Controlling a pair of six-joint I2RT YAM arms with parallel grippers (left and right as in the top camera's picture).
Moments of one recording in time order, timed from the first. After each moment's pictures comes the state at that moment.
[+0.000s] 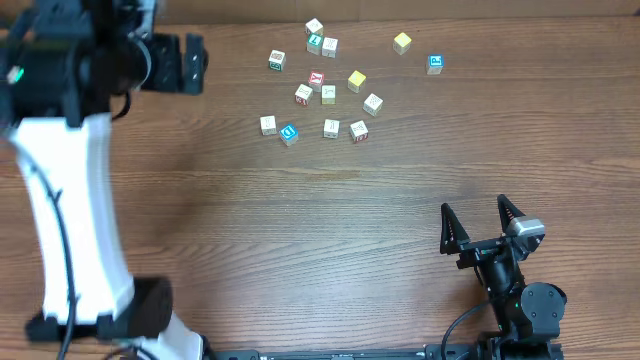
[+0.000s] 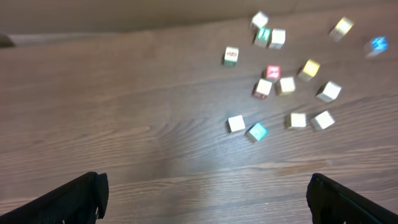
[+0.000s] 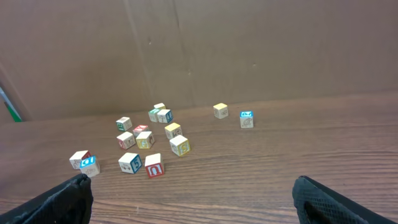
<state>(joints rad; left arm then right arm) -0.01 1.81 2.41 -1.48 0.08 0.07 -0.01 0.01 0.02 -0.02 -0.21 0.17</state>
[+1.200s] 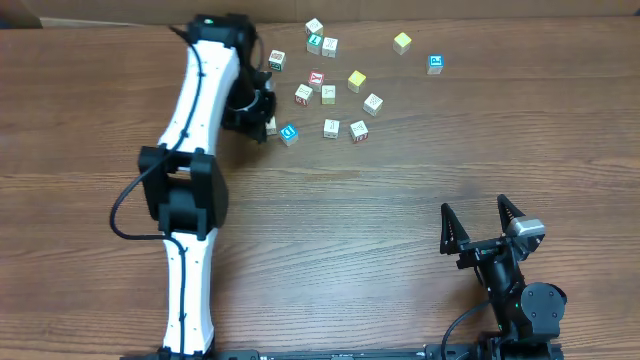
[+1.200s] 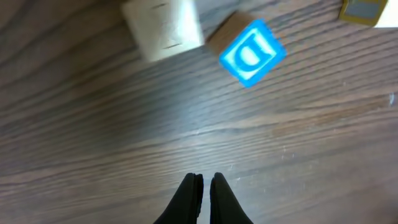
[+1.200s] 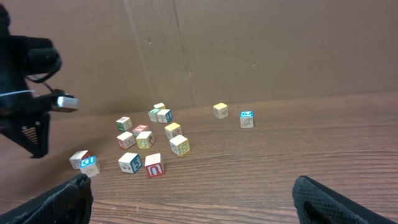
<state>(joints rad) -0.18 2.48 2.41 -1.63 0.18 -0.03 -0.01 0.01 0.02 -0.02 -0.21 0.17</state>
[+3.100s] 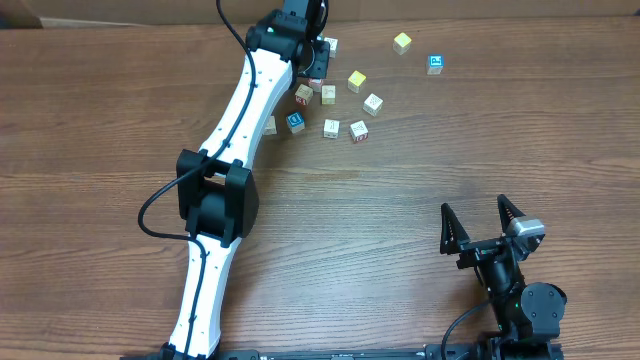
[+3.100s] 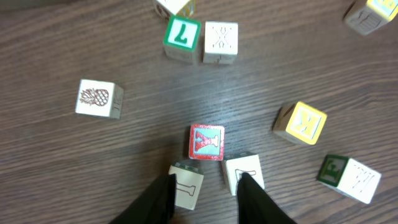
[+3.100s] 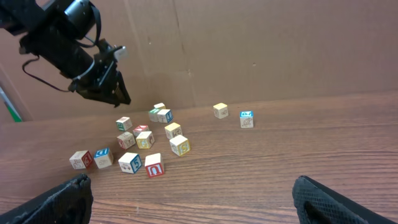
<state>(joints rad) -0.35 2.49 2.43 -0.93 -0.04 -0.17 -0.01 0.01 0.02 -0.02 -0.21 0.17</state>
